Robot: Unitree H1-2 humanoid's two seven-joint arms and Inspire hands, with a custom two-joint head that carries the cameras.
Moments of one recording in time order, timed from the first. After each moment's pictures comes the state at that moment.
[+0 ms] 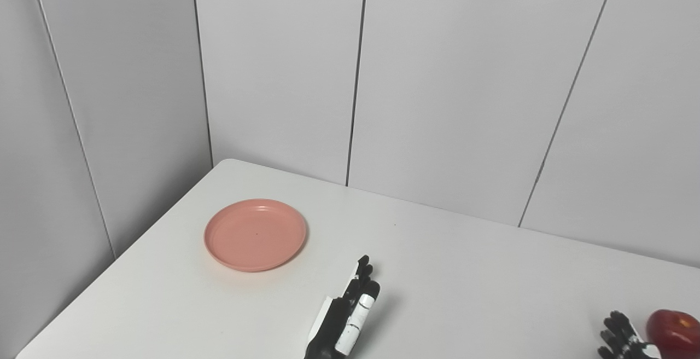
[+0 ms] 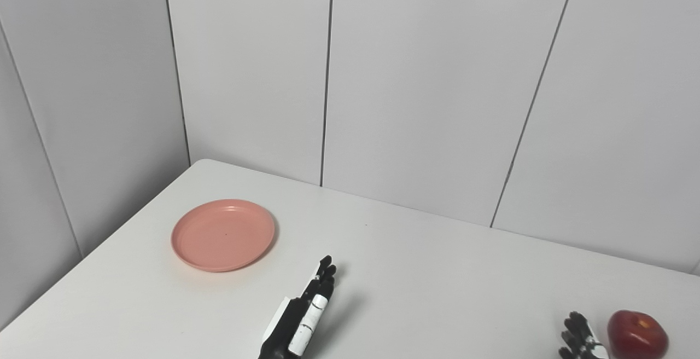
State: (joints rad) left arm 0.03 -0.12 -0.15 -0.04 0.07 0.02 0.05; right arm -0.06 -0.25 -0.14 0.10 0.26 0.00 0.29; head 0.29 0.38
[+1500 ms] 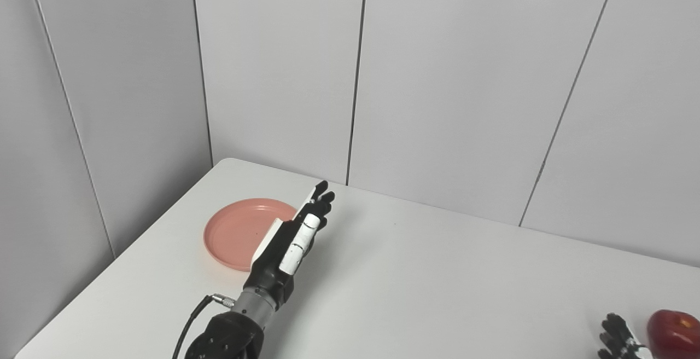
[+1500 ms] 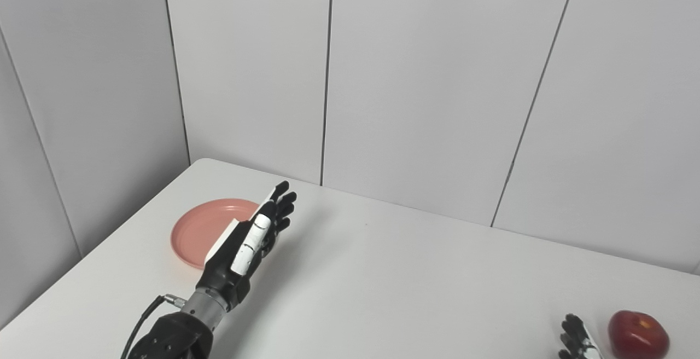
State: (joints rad) left arm -0.15 0.14 0.03 -0.33 -0.08 0.33 -0.06; right arm -0.04 -0.25 -0.12 0.07 0.21 -0.01 0.27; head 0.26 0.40
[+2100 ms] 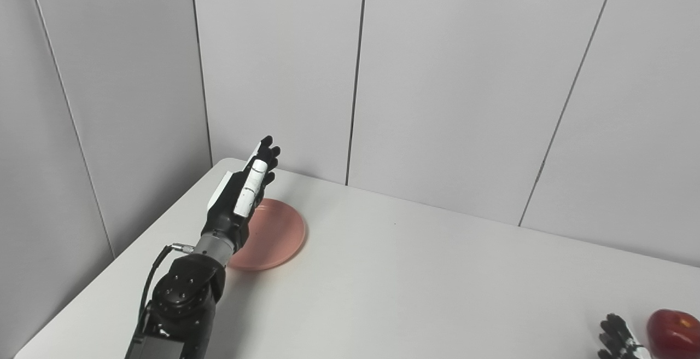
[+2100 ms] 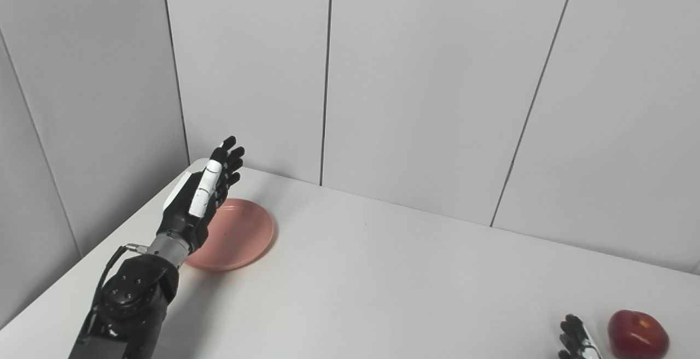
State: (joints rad) left arm -0.31 0.23 0.21 -0.12 -0.13 0.30 -0.06; right arm -0.03 -0.25 -0.11 0.06 0.21 -0.01 0.26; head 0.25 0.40
